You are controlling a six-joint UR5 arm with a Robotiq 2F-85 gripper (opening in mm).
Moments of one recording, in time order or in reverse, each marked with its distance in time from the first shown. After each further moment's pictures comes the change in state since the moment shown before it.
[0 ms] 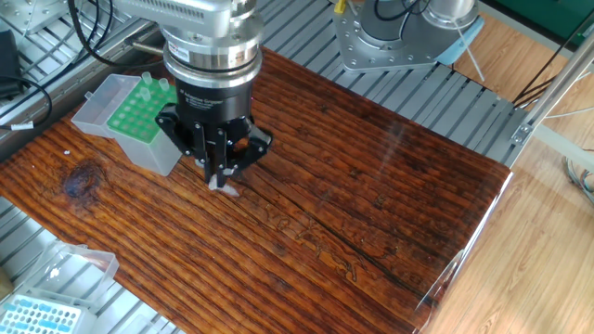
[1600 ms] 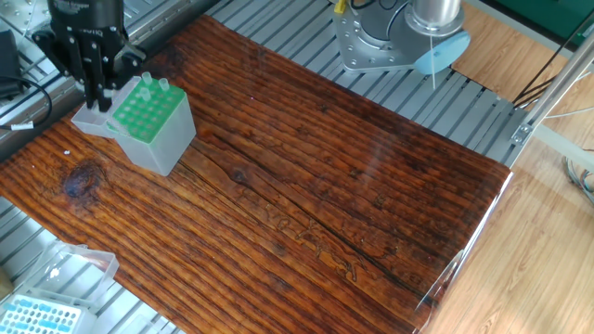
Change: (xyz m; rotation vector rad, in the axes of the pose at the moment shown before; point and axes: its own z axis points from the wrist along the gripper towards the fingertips) arm 0.048 -0.176 -0.026 0.061 -0.030 -0.183
